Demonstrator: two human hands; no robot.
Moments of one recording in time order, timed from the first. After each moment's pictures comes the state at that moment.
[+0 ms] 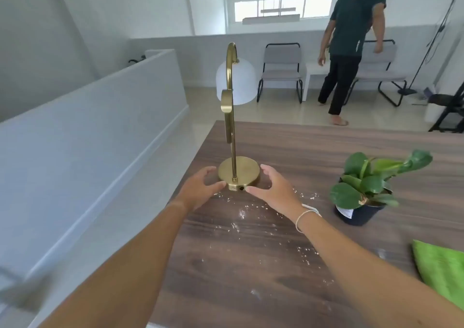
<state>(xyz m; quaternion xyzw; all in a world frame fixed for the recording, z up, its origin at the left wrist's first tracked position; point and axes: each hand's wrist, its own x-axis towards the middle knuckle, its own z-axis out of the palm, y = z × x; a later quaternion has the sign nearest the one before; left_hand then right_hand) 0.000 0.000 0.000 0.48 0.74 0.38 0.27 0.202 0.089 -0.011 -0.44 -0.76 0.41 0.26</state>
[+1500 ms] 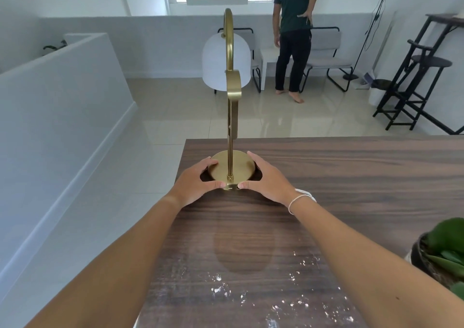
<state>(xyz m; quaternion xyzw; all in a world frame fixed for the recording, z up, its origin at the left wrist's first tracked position) -0.110 0.219 -0.039 0.62 0.66 0.31 0.30 0.108 0.273 -0.033 -0.47 -0.76 0.40 0.22</state>
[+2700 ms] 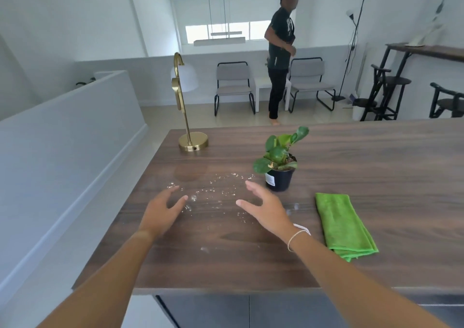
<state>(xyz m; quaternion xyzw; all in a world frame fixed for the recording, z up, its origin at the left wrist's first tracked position) 0.076 -0.080 -0.007 0.52 0.74 0.38 0.18 0.333 -0.005 -0.015 -0.46 -0.71 0.42 0.34</state>
